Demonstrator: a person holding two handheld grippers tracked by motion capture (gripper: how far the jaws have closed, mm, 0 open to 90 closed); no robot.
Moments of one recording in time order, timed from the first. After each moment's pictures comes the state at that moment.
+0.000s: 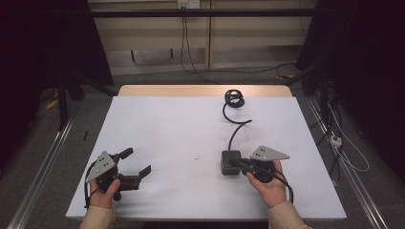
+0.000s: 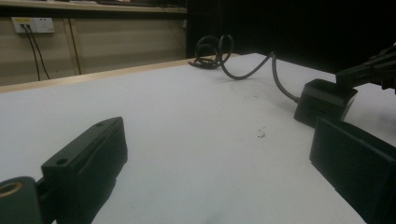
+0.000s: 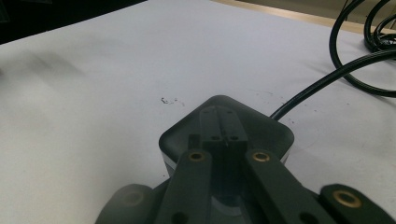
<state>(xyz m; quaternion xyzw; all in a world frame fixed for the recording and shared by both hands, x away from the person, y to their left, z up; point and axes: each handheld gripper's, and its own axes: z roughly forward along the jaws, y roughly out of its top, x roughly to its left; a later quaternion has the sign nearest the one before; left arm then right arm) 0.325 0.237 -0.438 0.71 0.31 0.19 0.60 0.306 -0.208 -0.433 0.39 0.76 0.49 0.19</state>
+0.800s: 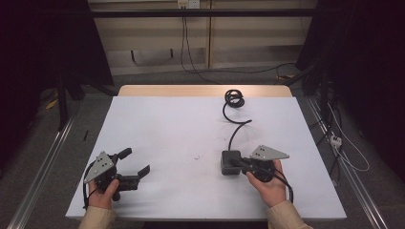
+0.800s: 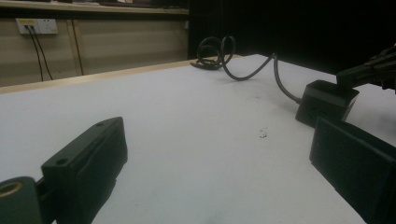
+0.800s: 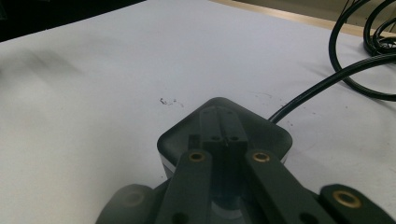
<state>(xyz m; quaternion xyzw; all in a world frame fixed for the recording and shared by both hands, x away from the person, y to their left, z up) 0.324 0.240 -0.438 0.71 0.31 0.20 0.60 0.307 -0.208 -0.432 0.38 0.76 0.49 0.20</state>
